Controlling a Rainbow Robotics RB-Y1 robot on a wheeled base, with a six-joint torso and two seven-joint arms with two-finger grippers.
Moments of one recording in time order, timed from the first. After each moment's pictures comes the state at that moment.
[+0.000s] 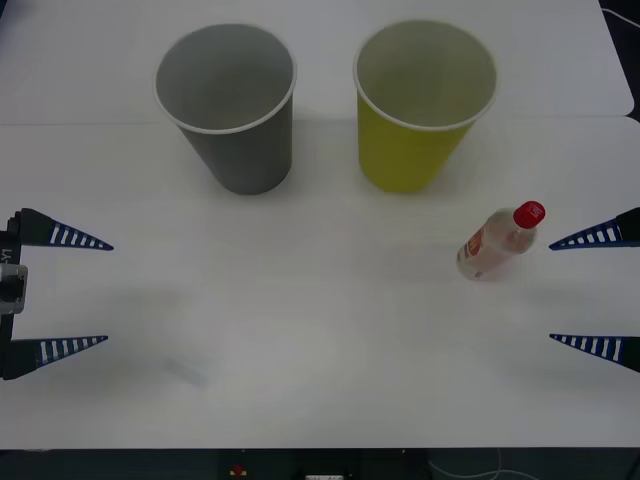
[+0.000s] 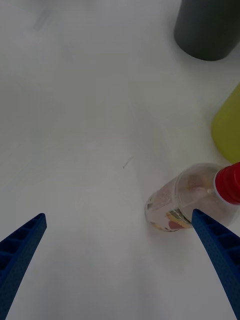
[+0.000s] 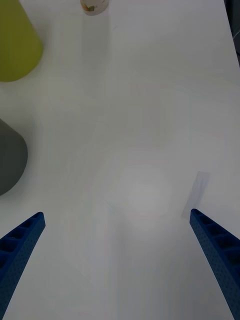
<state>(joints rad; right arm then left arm) 0.26 -1.13 -0.26 -2.01 1.31 -1.13 -0.09 0.26 1.13 0.26 -2.01 -1.31 -1.13 -0.09</state>
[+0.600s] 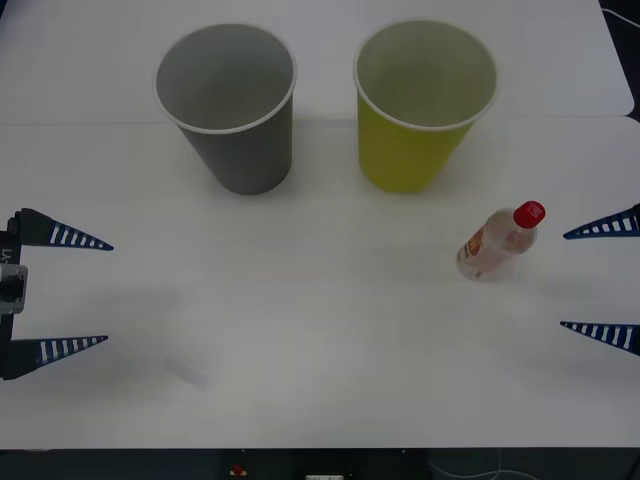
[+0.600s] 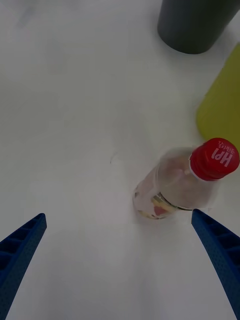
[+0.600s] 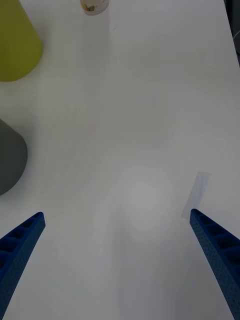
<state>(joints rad) 0.25 -1.13 -0.29 -1.95 1.28 -1.14 -0.07 0.26 1.13 0.26 -2.01 -1.31 -1.13 -0.09</state>
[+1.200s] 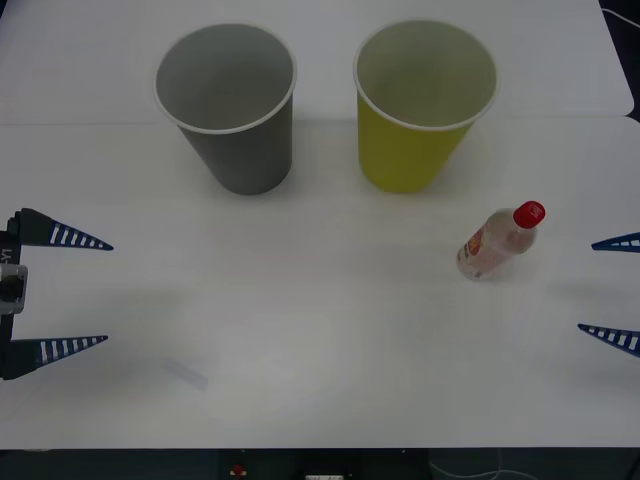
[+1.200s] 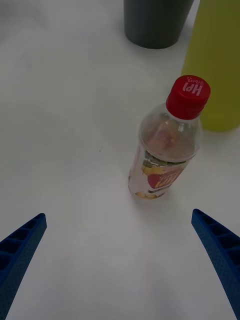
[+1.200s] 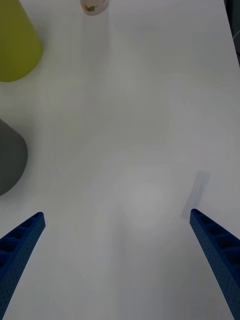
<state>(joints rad) 0.28 -1.06 -0.29 -1.71 1.12 -1.16 0.10 0.26 1.13 0.26 -2.01 -1.31 -1.13 -0.09</state>
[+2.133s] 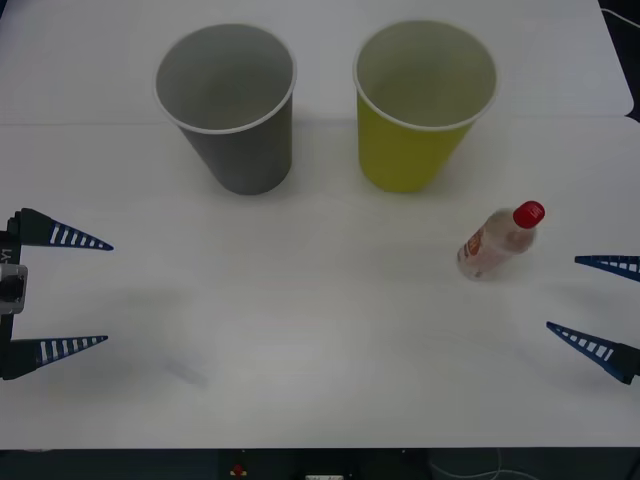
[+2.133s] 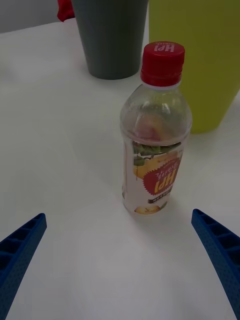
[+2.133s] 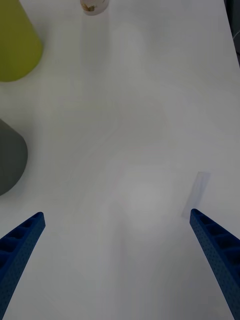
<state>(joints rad) 0.17 -0.78 -0.25 -1.41 1.03 -1.22 0.29 0.26 1.13 0.26 -2.01 -1.31 -1.13 -0.09</state>
